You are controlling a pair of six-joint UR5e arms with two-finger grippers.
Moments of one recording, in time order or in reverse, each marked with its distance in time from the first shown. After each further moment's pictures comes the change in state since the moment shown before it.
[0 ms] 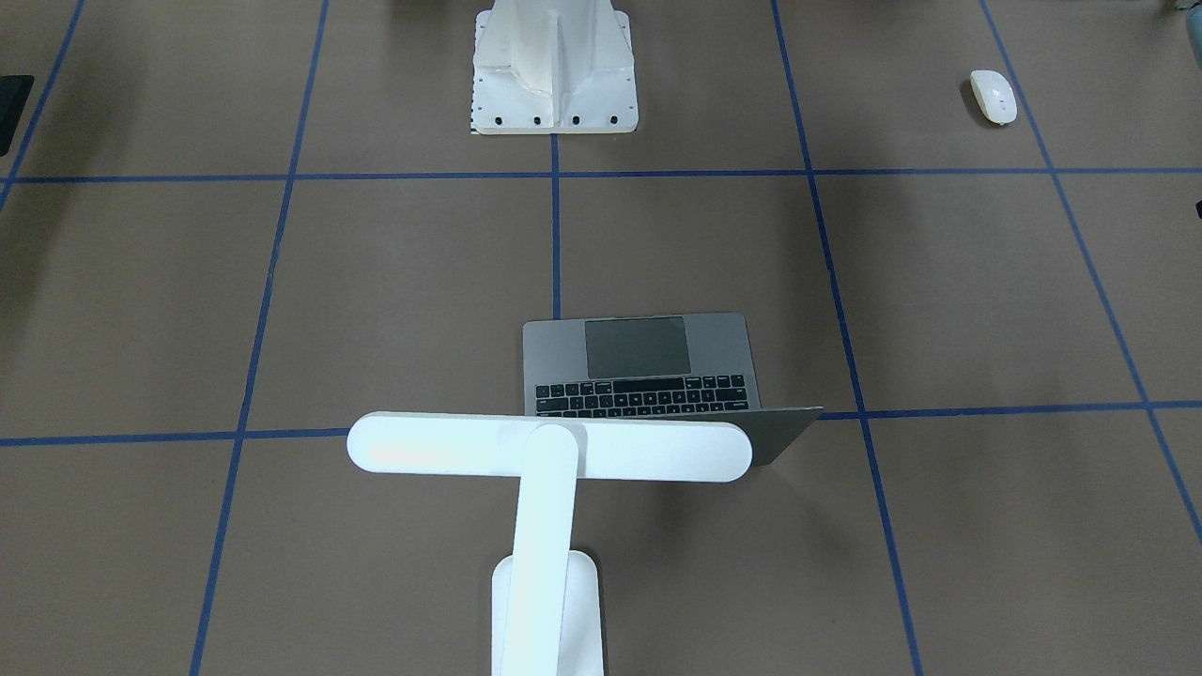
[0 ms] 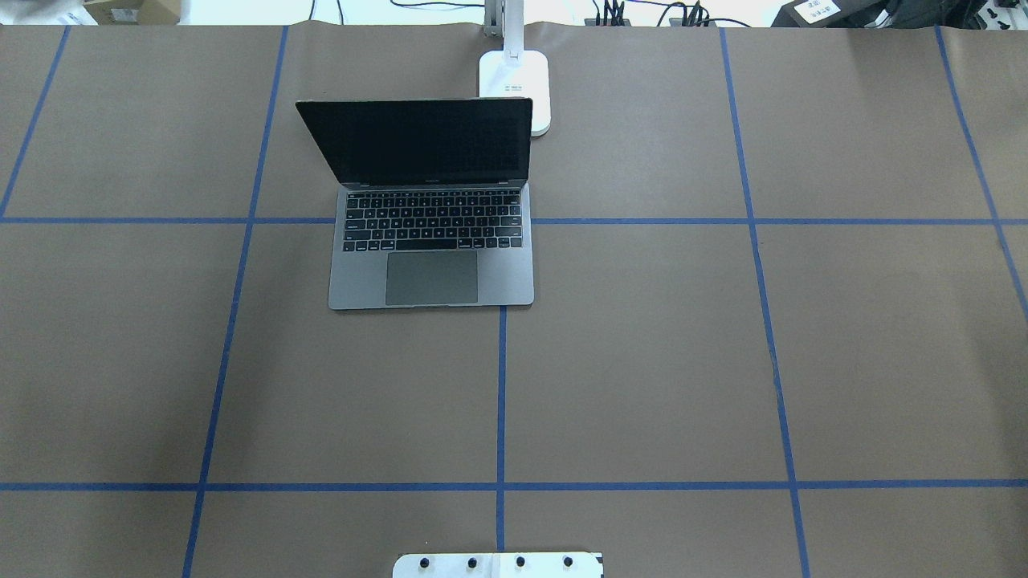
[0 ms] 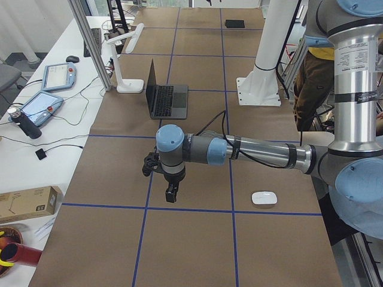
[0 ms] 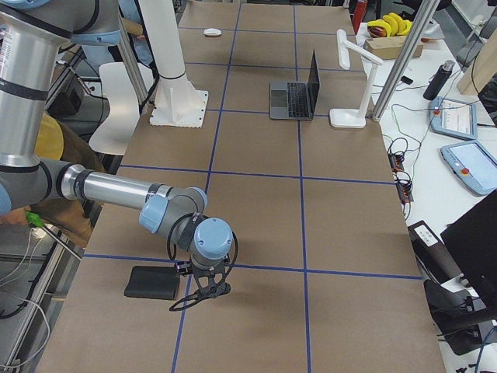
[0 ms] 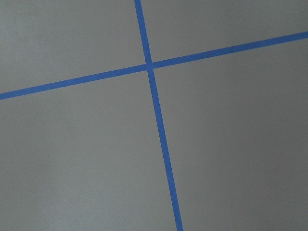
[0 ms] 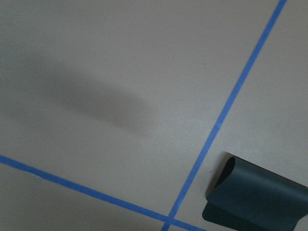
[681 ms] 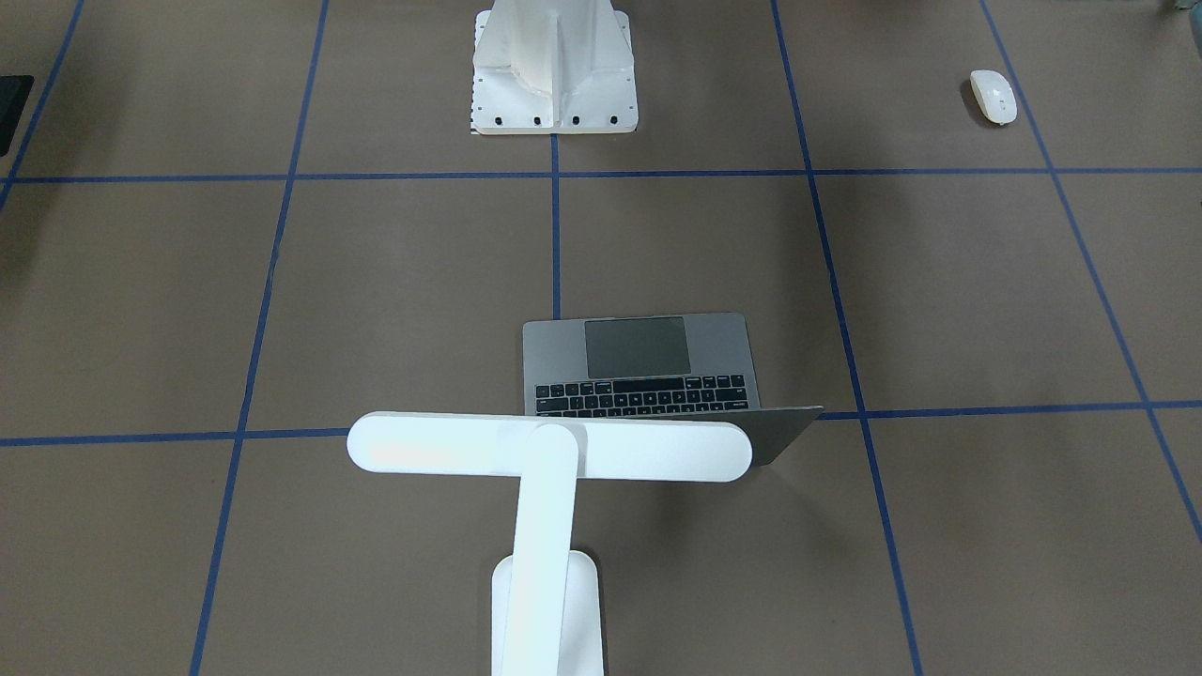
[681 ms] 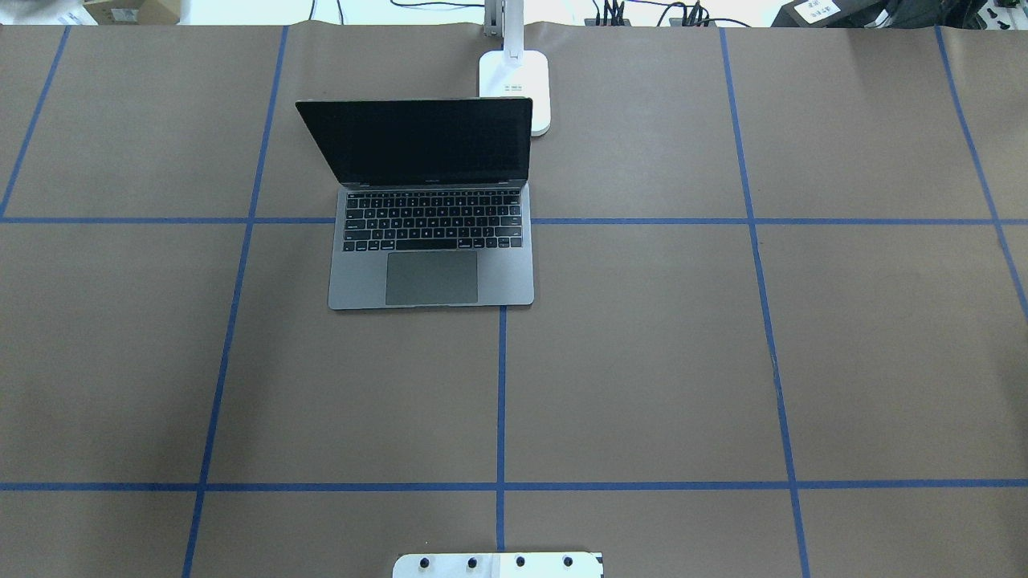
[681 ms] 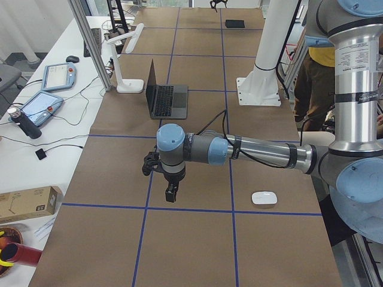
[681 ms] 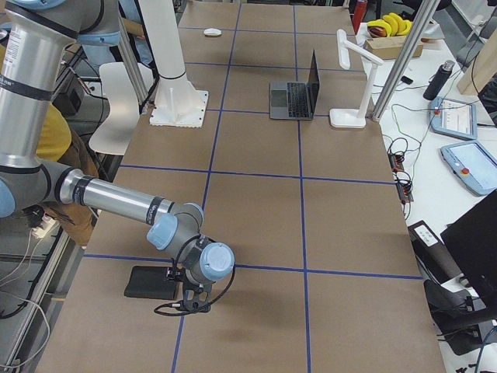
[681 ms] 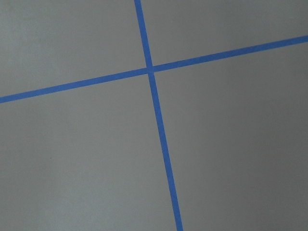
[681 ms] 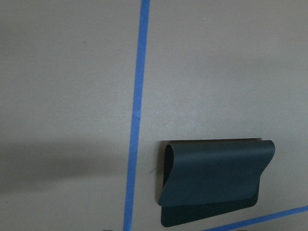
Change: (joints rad) left arm -0.007 0.002 -0.006 -0.001 -0.001 0.000; right arm -0.128 -0.003 -0.157 -0.017 0.001 0.194
